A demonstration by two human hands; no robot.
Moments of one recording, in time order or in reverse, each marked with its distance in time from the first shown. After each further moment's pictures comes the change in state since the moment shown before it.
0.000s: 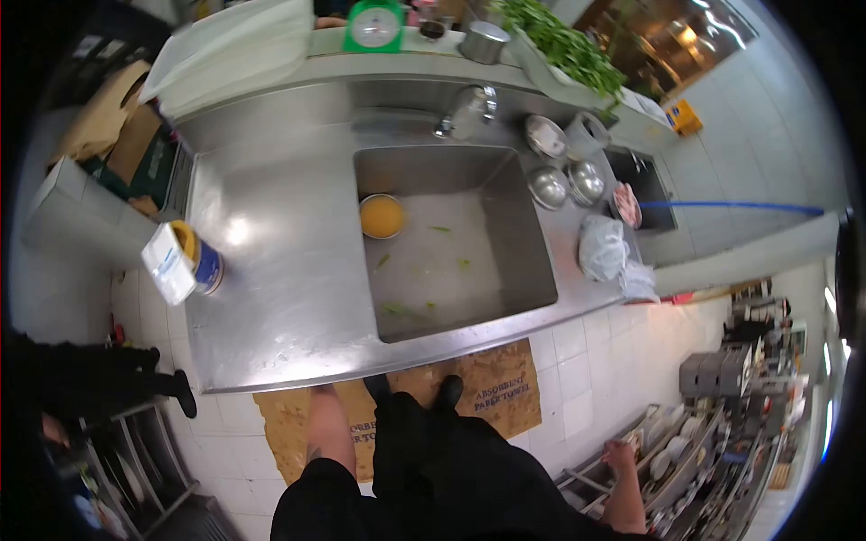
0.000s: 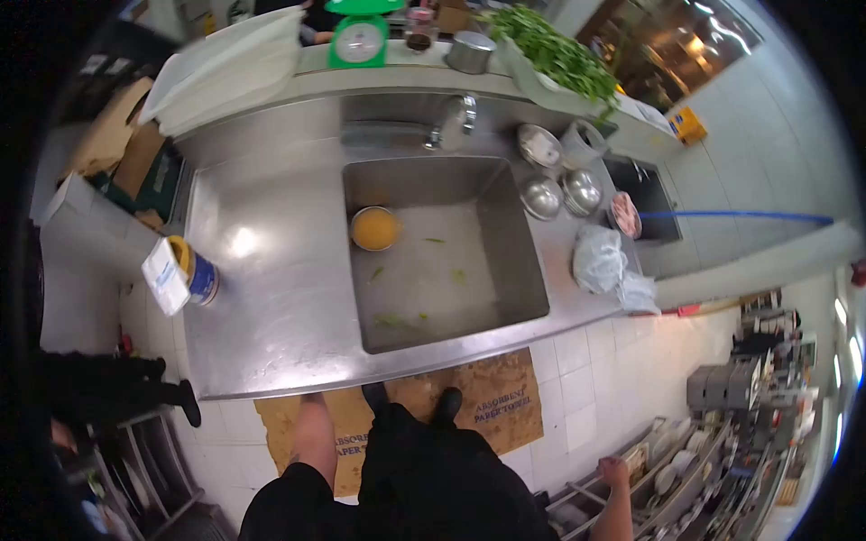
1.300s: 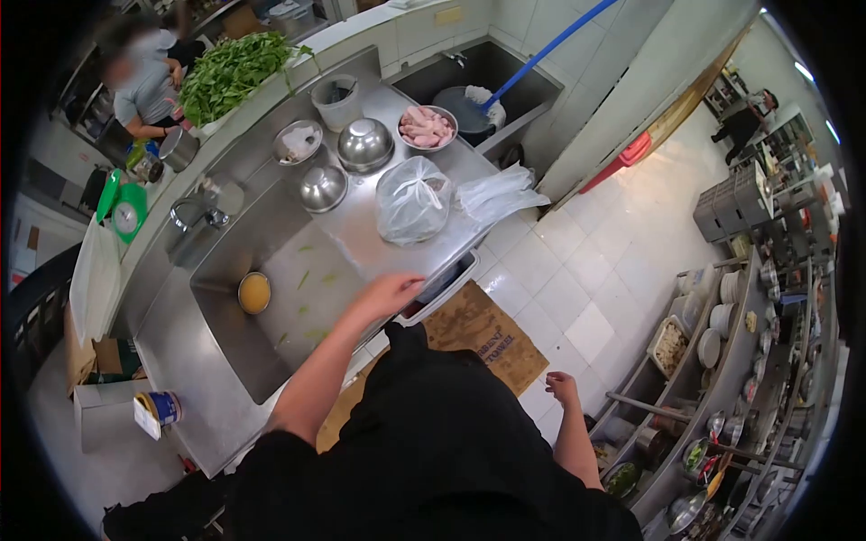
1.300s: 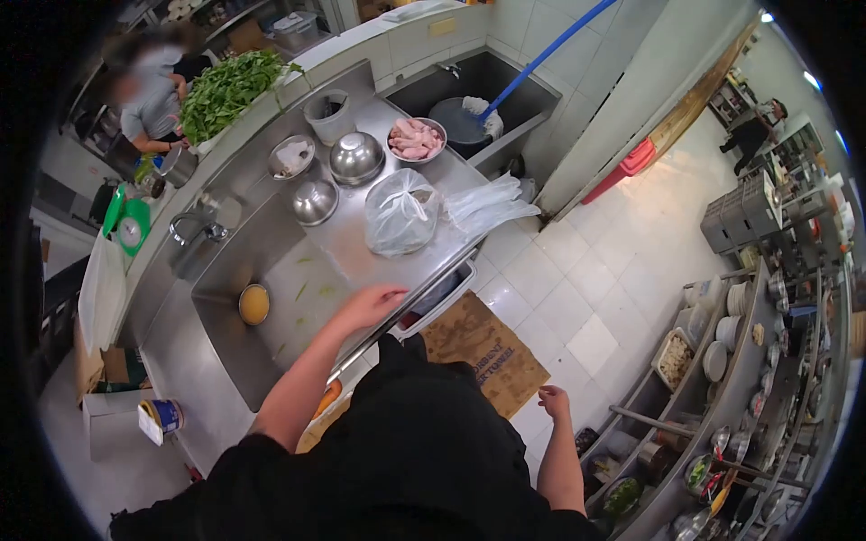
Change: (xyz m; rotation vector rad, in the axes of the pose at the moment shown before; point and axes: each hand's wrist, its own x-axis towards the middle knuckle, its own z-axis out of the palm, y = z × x) left_hand -0.344 -0.080 0.639 1.530 -1.314 0.743; right_hand 0.159 0.099 0.017 0.301 0.032 0.143
